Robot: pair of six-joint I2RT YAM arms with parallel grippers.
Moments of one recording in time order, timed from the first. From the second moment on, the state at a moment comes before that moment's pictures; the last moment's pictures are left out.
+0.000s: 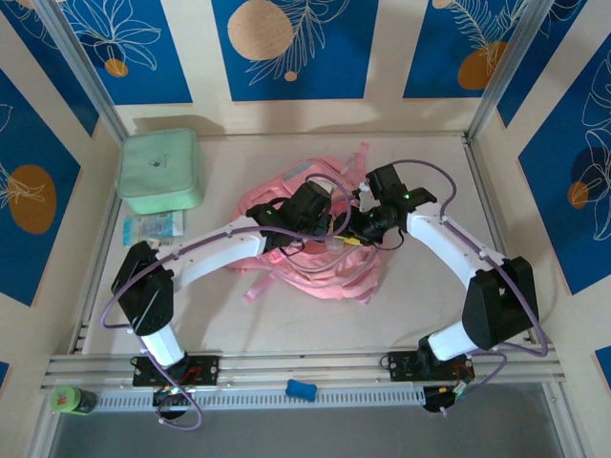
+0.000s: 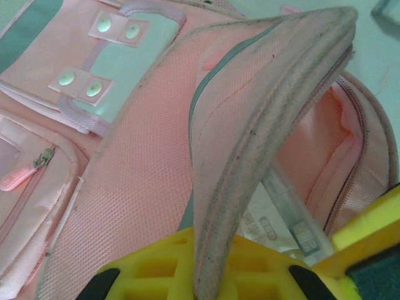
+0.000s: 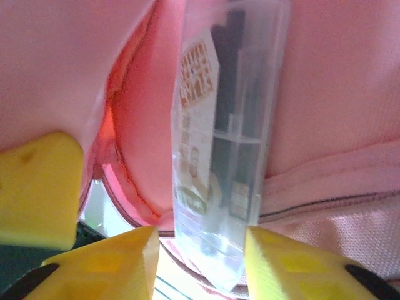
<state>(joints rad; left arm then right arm) -0.91 1.71 1.41 -0.51 -0.23 -0.37 0.39 1.46 1.12 -0.78 -0.53 0.58</state>
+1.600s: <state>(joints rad) -0.90 1.70 1.36 -0.40 -0.18 -0.60 0.46 1.50 0.87 -0.19 -0.57 0.86</state>
